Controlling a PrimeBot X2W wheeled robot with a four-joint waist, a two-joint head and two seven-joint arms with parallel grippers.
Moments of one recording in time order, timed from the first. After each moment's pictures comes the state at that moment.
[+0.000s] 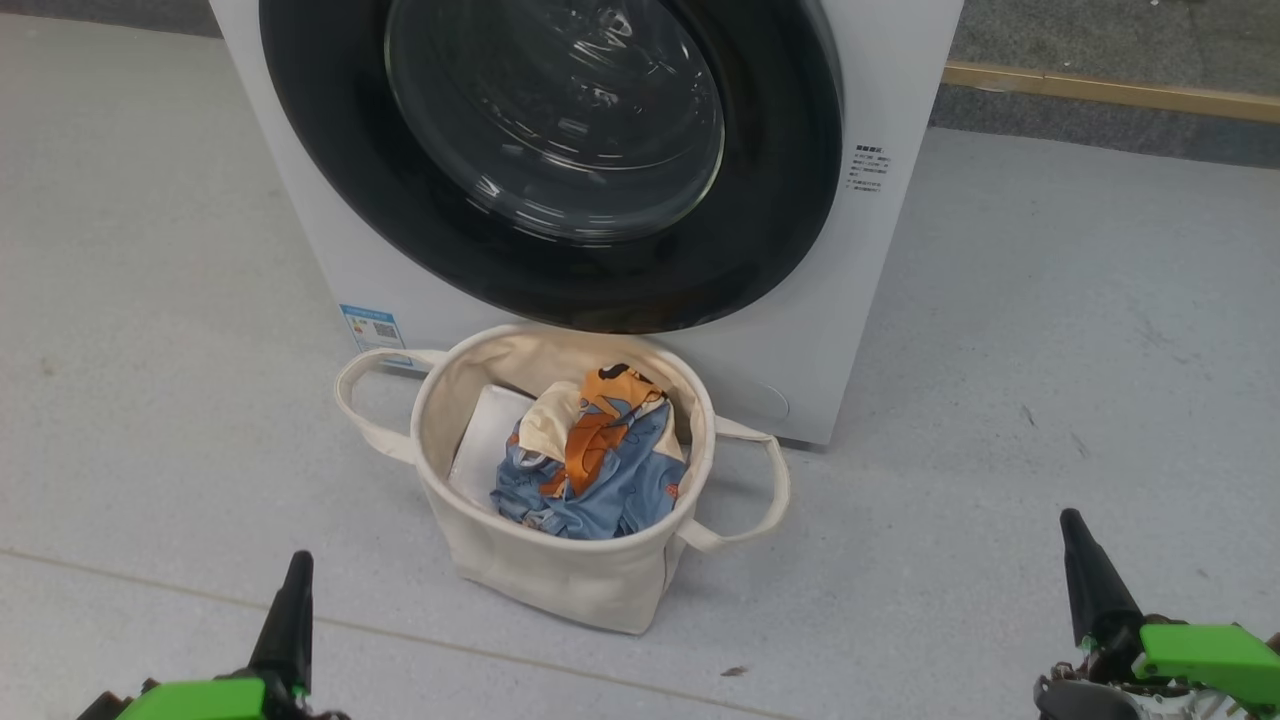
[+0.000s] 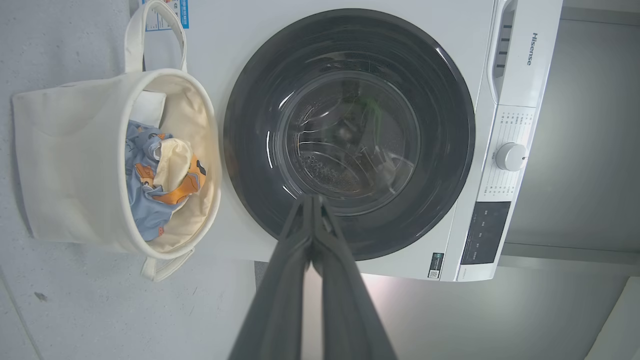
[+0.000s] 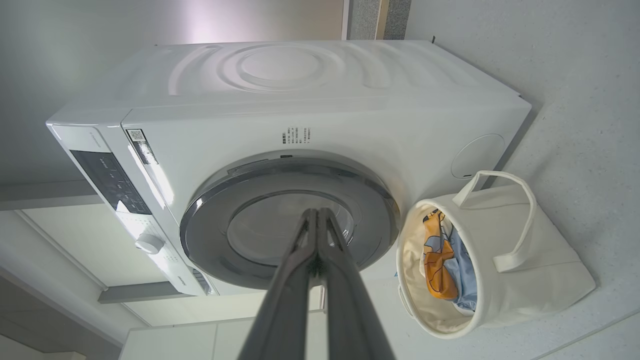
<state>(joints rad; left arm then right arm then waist) -0.06 0.04 0.08 0.27 -1.61 -0.12 0.11 -0.06 -0.04 -0.13 0.28 1.60 0.13 0.10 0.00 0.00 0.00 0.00</state>
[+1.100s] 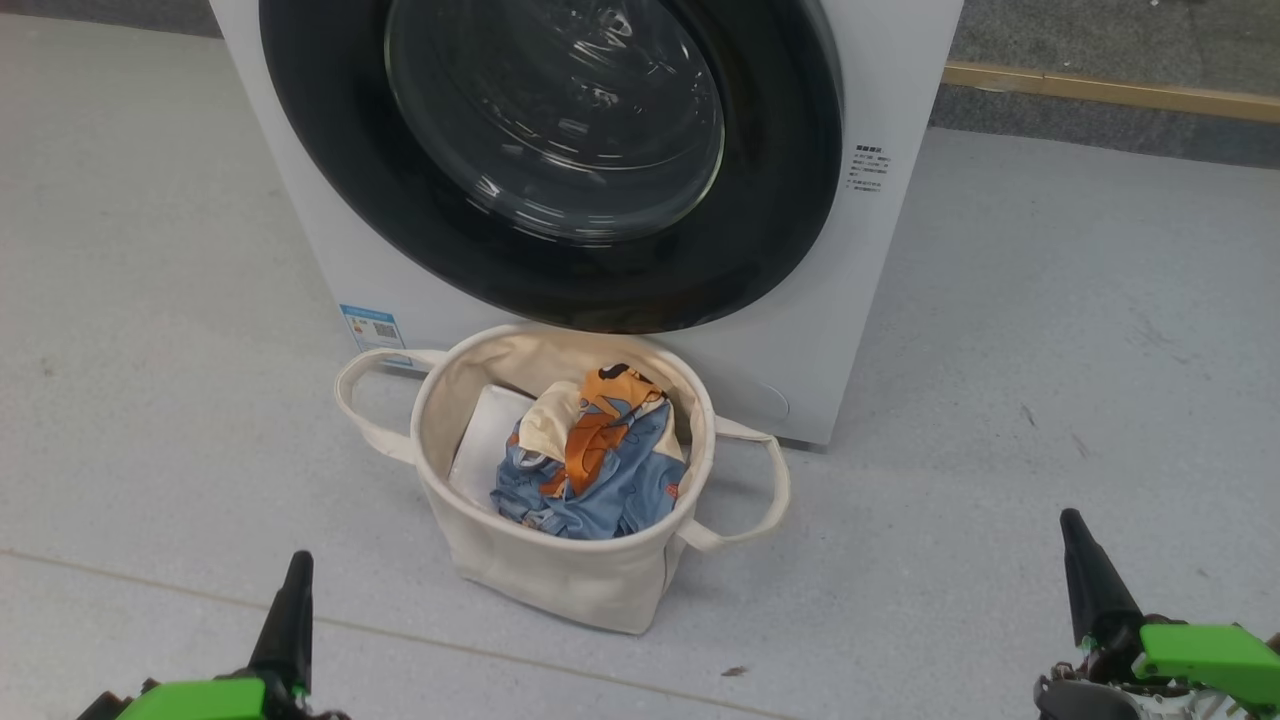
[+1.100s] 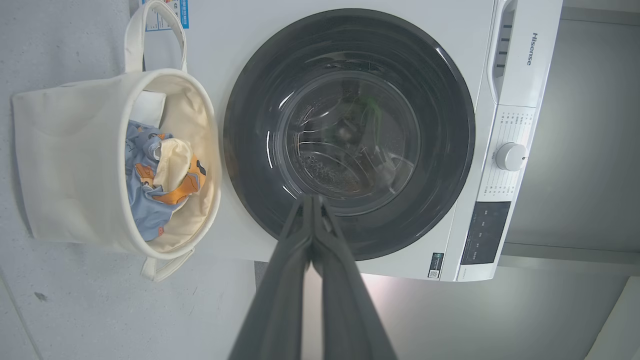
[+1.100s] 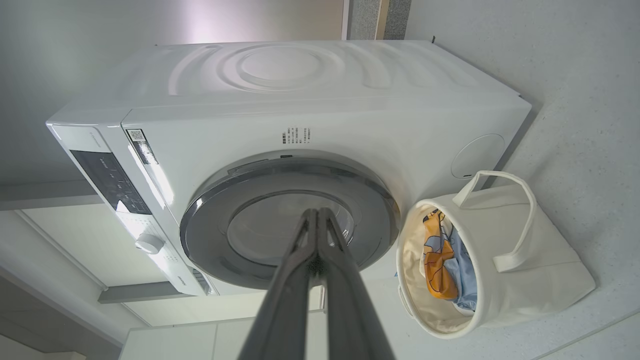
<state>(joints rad) -0.06 0.04 0.08 0.27 -1.61 -0.12 0.11 -0.06 -0.04 -0.13 0.28 1.60 0.13 0.10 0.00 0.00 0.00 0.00</state>
